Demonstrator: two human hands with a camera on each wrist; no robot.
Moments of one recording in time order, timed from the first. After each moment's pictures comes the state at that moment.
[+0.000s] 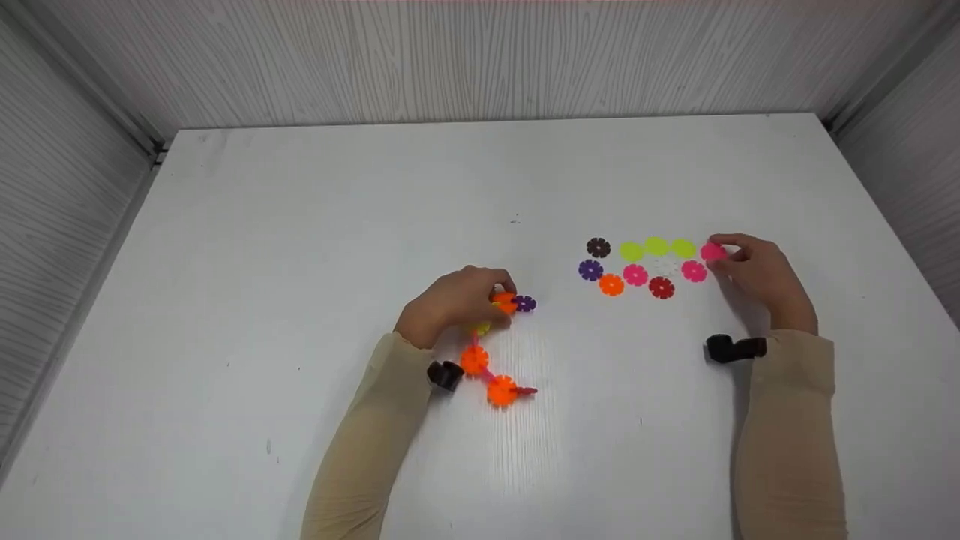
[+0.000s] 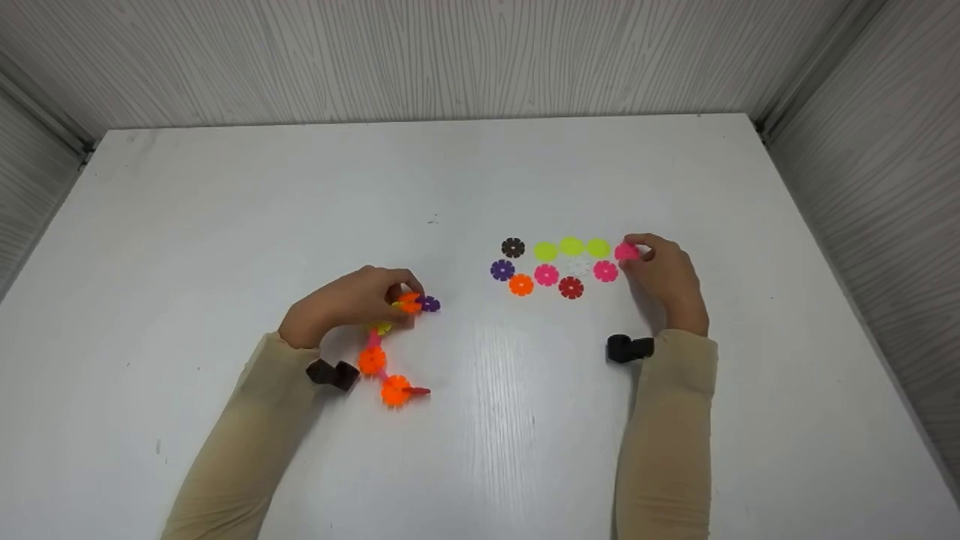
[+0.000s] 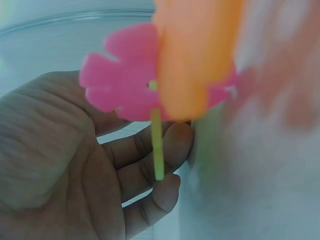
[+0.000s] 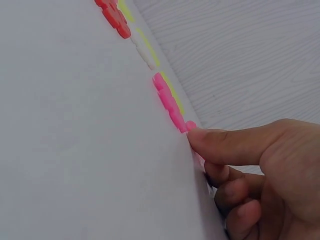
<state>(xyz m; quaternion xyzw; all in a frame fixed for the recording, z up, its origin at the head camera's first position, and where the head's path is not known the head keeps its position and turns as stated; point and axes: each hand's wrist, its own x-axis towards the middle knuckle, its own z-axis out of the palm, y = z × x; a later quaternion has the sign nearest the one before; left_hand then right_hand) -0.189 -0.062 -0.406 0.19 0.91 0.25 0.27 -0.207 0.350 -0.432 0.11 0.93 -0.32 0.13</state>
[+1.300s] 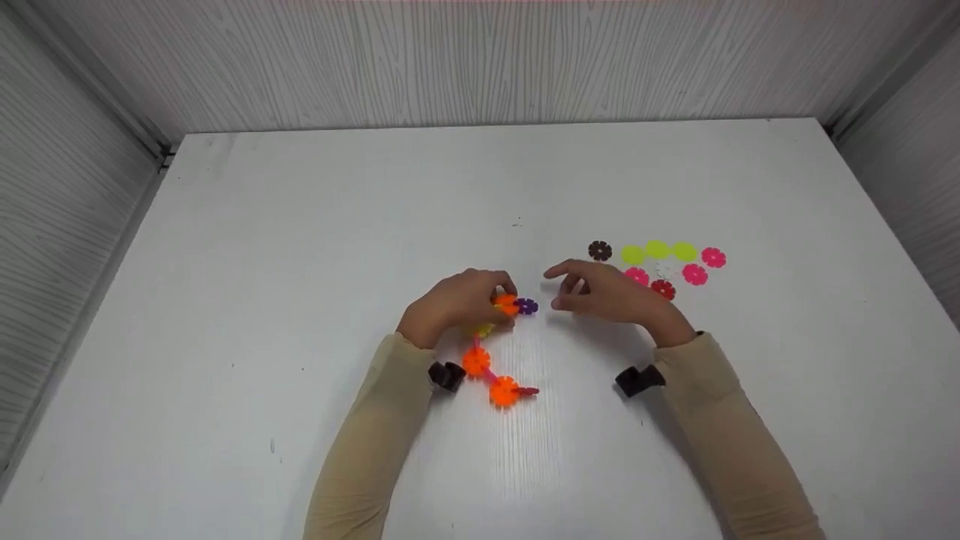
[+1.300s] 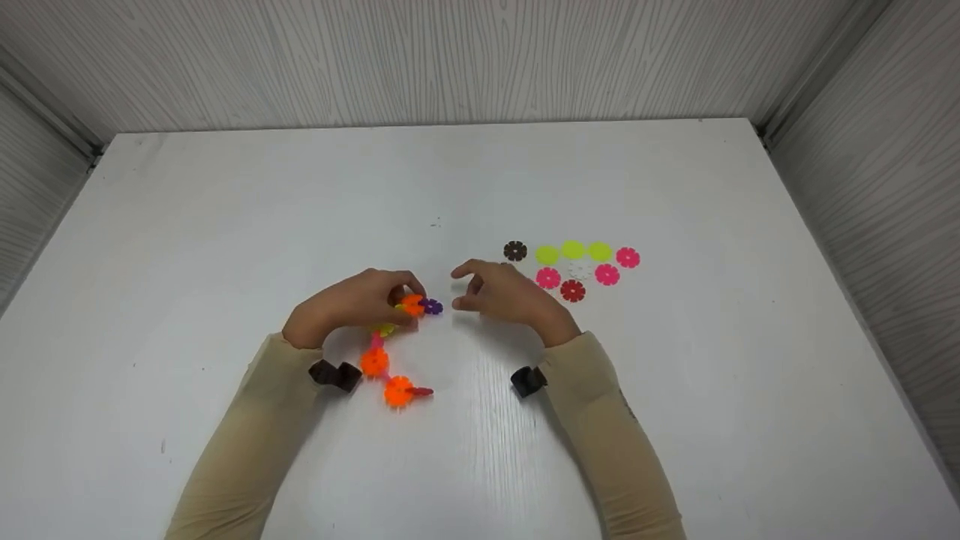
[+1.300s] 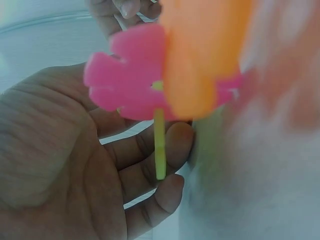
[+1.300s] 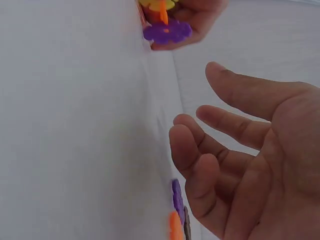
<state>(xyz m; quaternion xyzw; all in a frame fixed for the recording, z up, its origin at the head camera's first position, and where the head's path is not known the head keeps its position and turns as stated) -0.193 -0.066 -0.408 0.17 0.91 0.25 0.28 -0.196 0.169 -0.409 -0.18 0.89 -0.34 0.24</state>
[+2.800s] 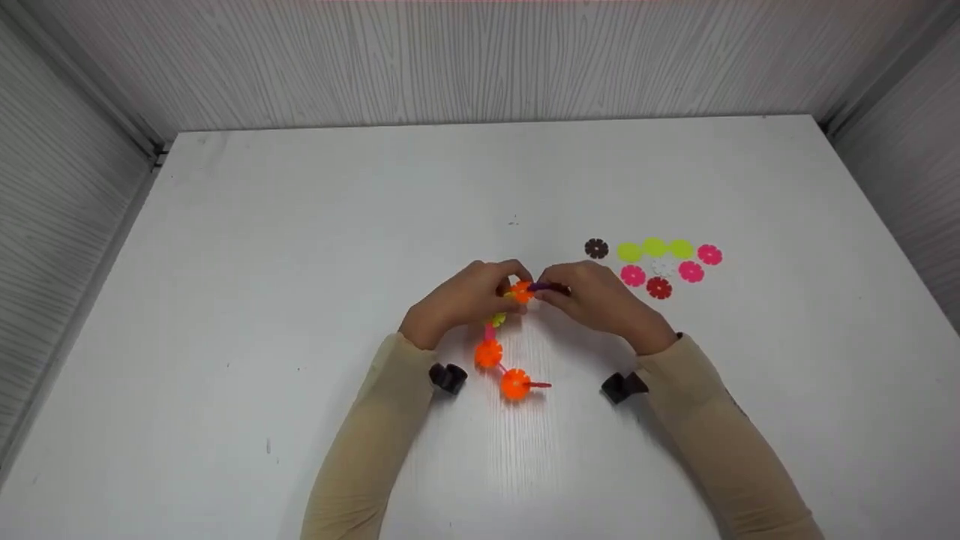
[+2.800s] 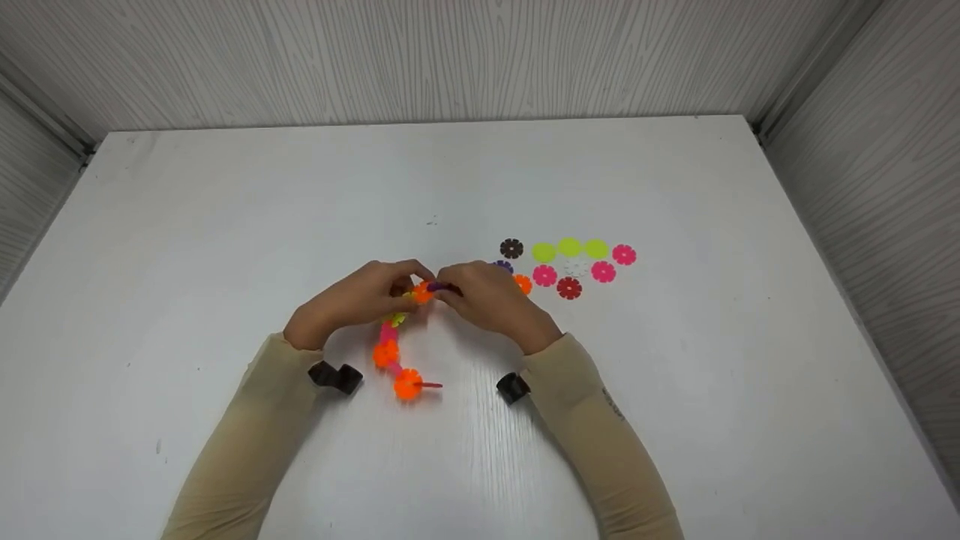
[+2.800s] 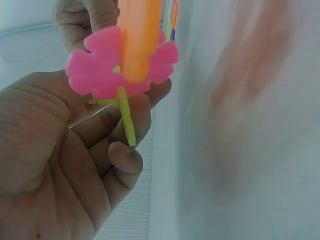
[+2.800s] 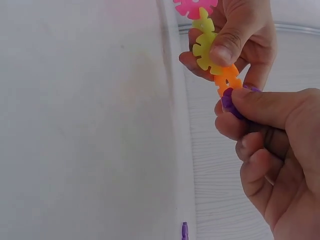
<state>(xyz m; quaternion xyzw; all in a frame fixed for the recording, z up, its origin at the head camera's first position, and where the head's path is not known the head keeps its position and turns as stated) -0.194 -0.060 -0.406 0.25 0.88 0.33 0.22 -0.180 0.147 -0.409 -0.29 0.91 -0.28 0.06</state>
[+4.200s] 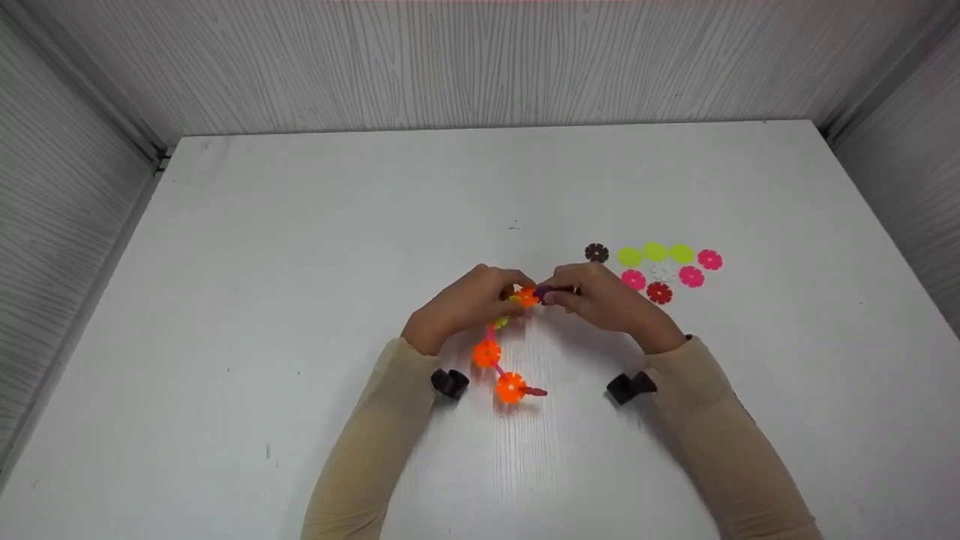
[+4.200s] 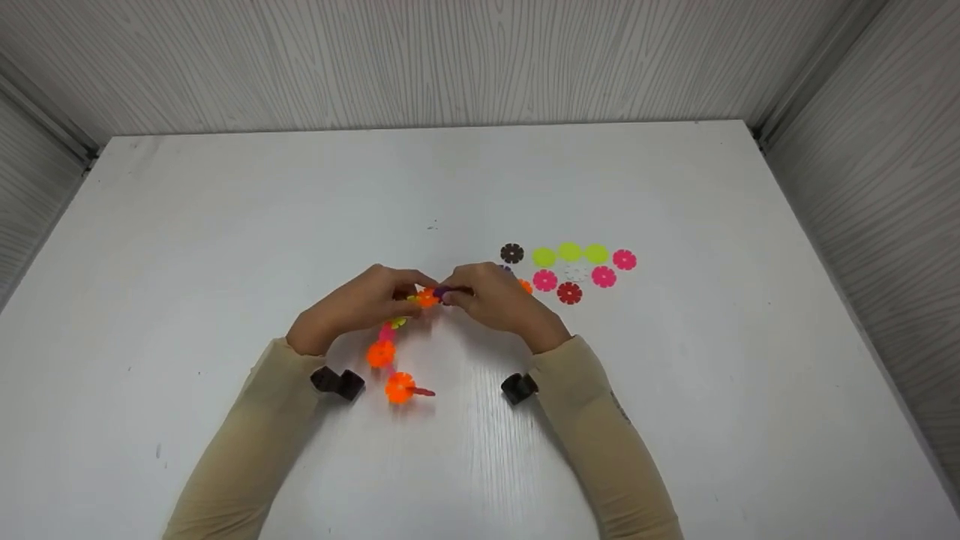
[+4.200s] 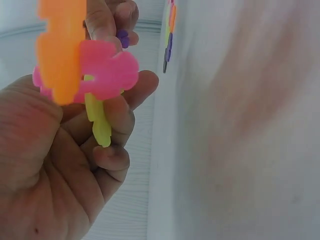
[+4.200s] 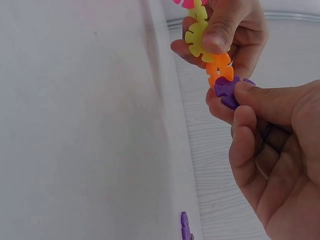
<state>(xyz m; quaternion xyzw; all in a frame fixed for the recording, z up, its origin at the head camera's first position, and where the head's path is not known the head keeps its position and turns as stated) -0.195 -0.060 -0.408 0.29 0.87 0.35 0.19 -0.188 0.161 -0.409 -0.31 0.87 -0.37 0.11</state>
